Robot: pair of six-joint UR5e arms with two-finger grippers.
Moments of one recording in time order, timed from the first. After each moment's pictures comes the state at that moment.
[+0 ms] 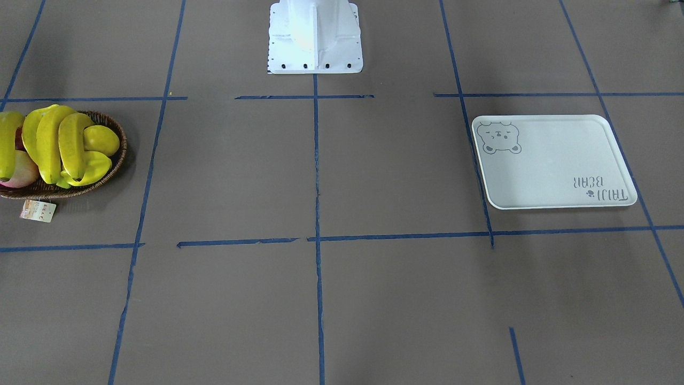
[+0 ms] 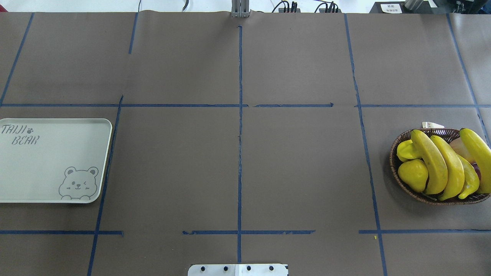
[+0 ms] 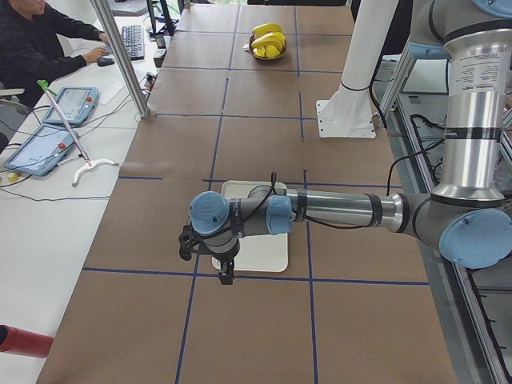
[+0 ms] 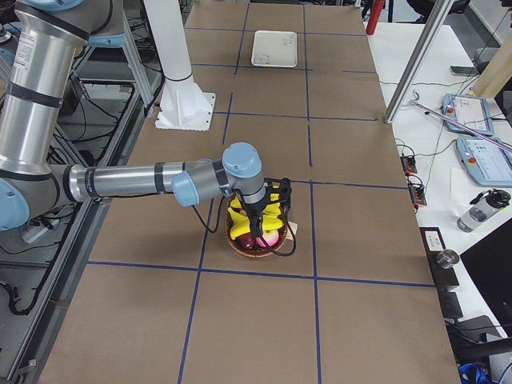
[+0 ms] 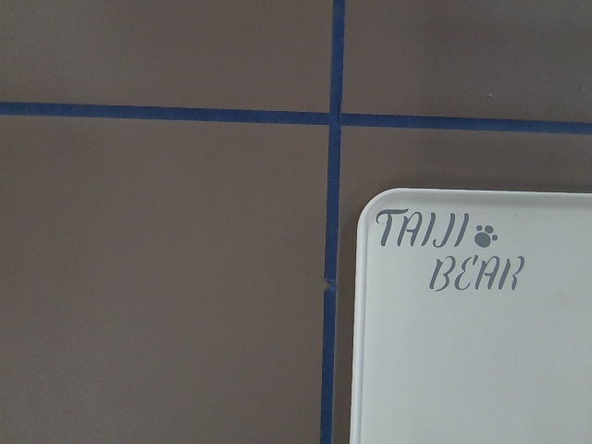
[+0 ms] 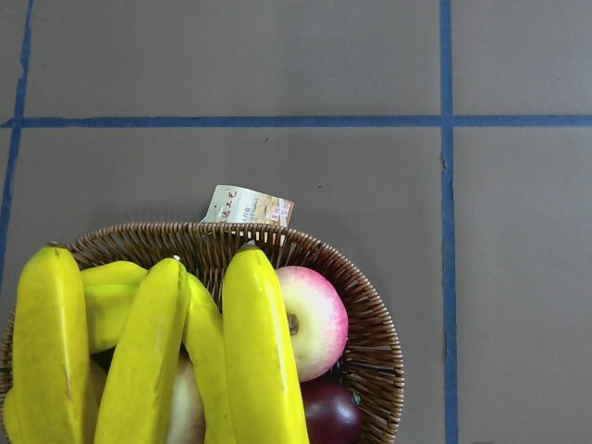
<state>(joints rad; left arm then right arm) -1.60 -1.54 -1.65 -1.42 -2.43 0.08 1.39 -1.93 1.99 -1.22 2.34 0.39</state>
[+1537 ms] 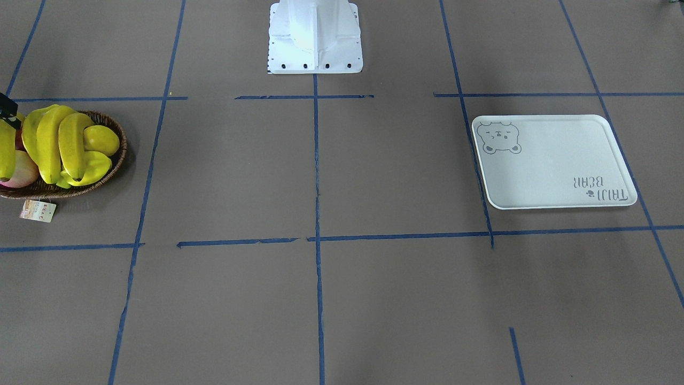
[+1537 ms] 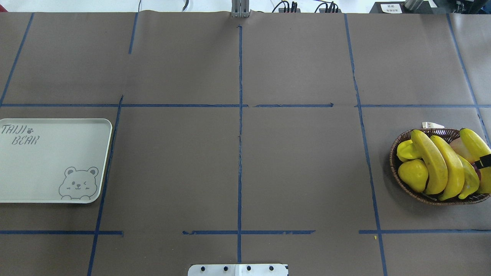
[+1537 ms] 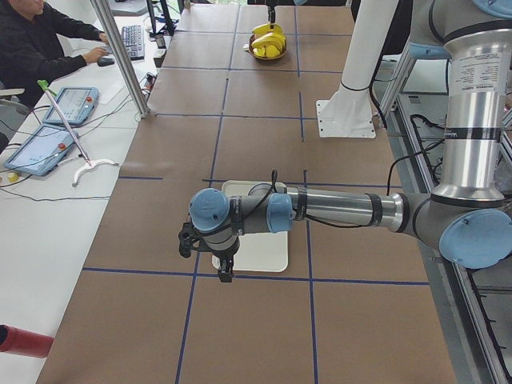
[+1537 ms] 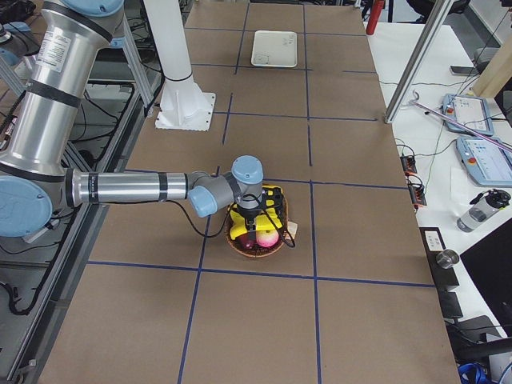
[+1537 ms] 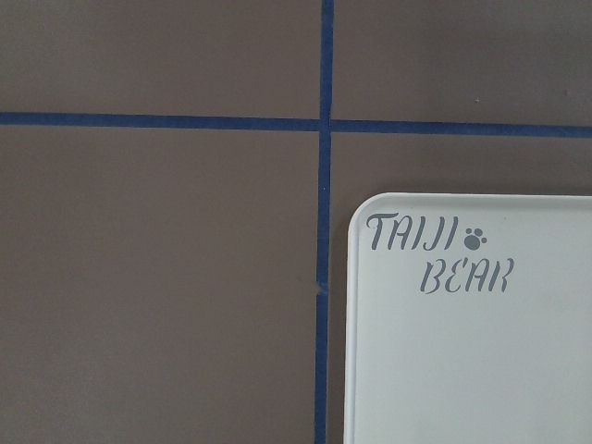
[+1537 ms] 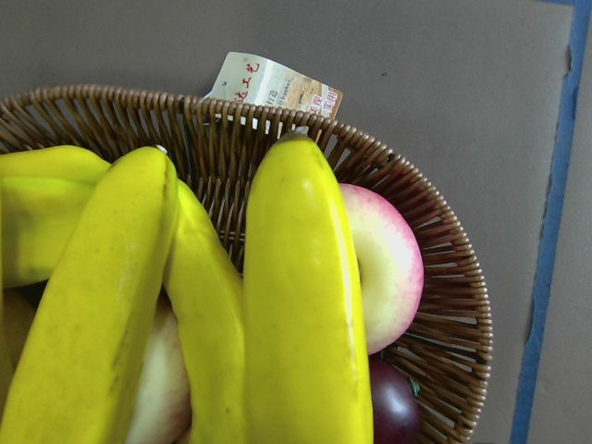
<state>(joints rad) -1.60 -1.54 -1.66 -1.42 -2.43 0.08 1.12 -1.91 1.88 -1.12 2.24 0.47</state>
